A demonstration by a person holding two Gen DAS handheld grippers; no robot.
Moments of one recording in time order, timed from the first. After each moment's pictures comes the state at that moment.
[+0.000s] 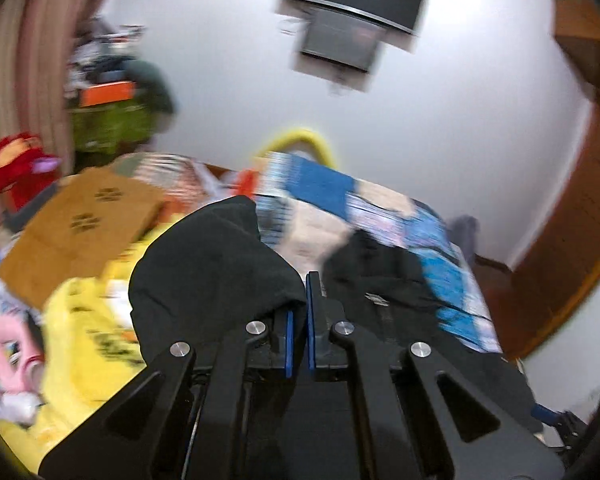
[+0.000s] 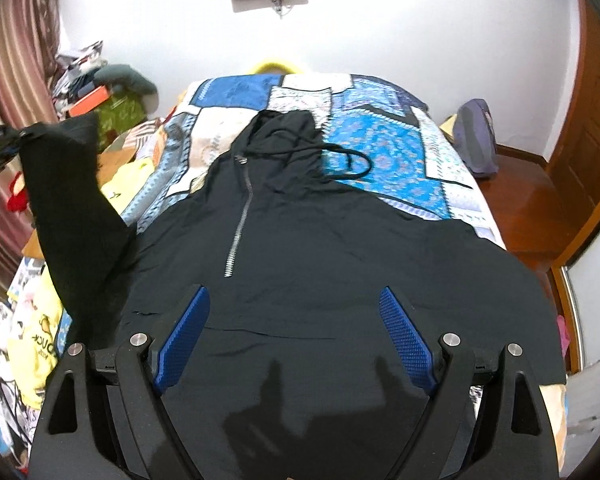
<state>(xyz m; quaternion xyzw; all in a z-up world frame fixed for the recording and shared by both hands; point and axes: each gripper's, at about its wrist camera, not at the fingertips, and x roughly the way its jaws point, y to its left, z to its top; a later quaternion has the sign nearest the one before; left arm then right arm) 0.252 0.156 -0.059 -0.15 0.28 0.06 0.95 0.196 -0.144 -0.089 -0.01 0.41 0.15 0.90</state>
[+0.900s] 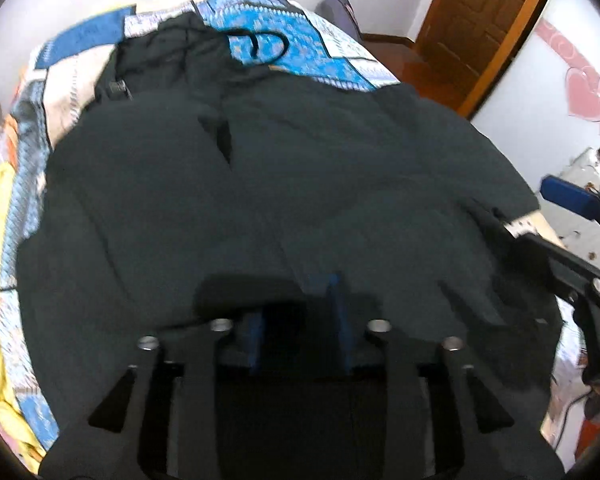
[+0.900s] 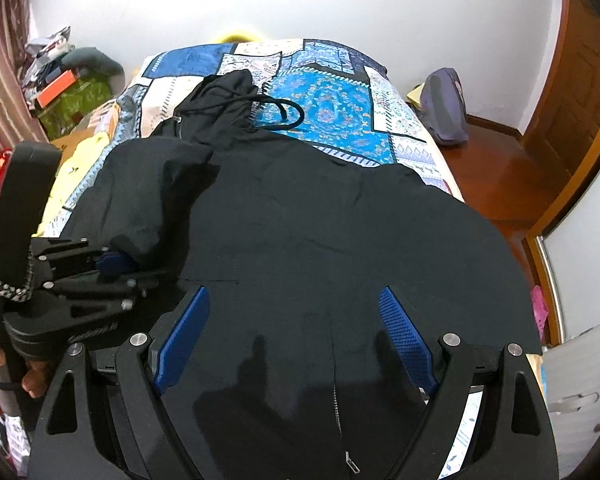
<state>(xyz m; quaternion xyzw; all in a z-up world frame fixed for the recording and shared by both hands) 0.266 -0.087 -0.215 0.03 0.54 -0.17 0.82 0.185 -0.205 -0.118 -0.03 0.45 0.11 0.88</state>
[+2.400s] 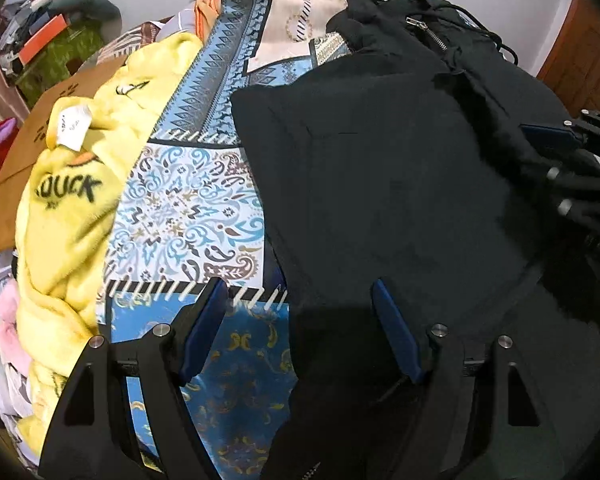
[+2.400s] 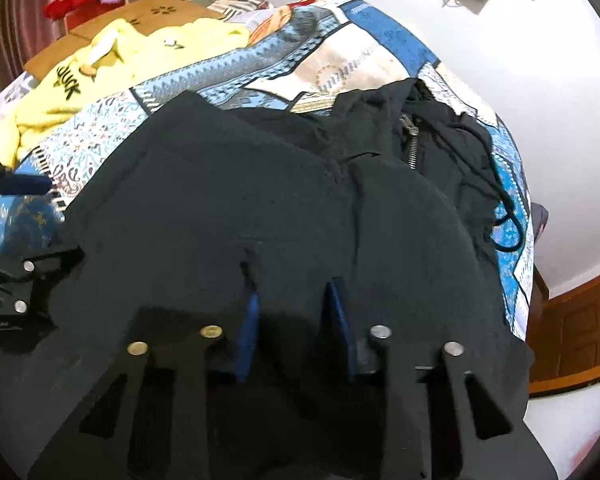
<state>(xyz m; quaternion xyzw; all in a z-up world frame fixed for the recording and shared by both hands) 0.212 0.153 -0.262 -0.02 0.53 0.02 0.84 0.230 0.027 -0.175 -0.30 0.43 0.24 0.82</state>
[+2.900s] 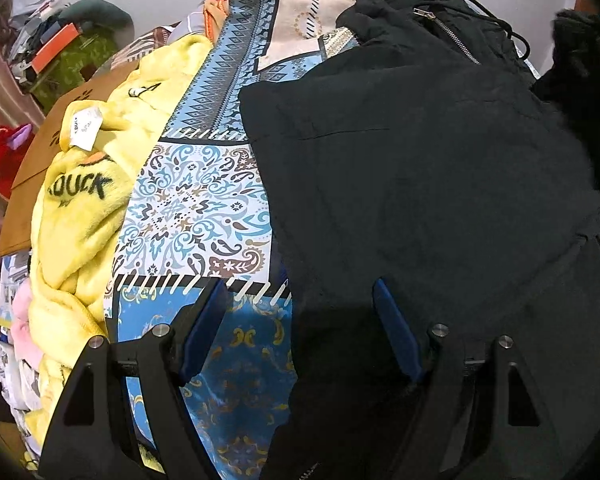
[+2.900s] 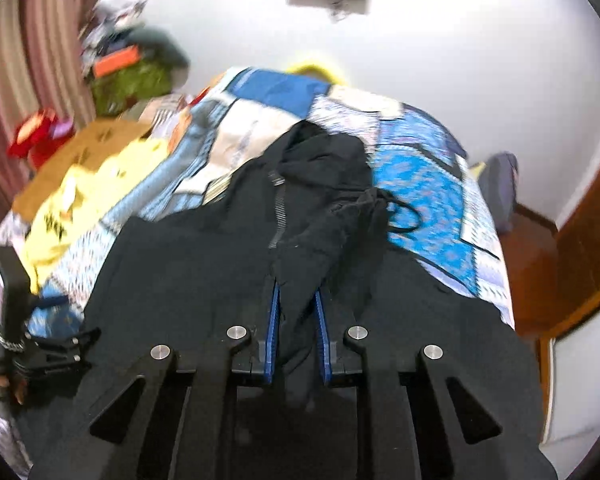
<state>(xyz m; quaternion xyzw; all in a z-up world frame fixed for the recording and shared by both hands) 0.211 0.146 -0.268 0.01 0.53 0.06 0.84 0.240 -0.085 -0.081 -0.10 0.39 0.19 0.90</state>
